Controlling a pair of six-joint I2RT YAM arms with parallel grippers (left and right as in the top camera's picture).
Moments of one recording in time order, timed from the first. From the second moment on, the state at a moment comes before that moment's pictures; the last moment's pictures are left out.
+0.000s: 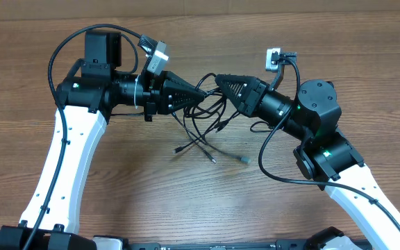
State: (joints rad) left arm -0.14 1.52 1.44 -0.78 1.53 0.36; right arm 0.44 1.18 0.96 0.14 -0.51 0.99
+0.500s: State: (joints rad) left arm -0.14 1.52 1.44 -0.82 1.47 0.36; right arm 0.44 1.18 0.96 -0.01 -0.51 0.70
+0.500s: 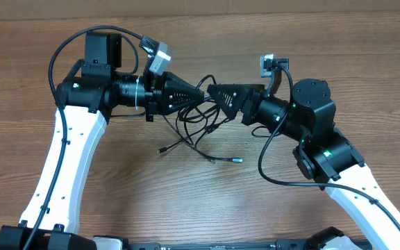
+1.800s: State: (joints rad) left arm -0.14 1.52 1.44 -0.86 1.44 0.34; right arm 0.44 1.18 0.96 -0.17 -0.56 -0.27
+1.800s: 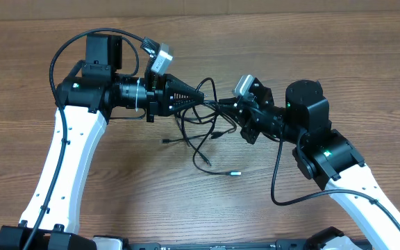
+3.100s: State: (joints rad) left arm -0.14 1.52 1.44 -0.83 1.40 0.31; right arm 0.44 1.21 0.96 -0.20 -0.58 -0.27
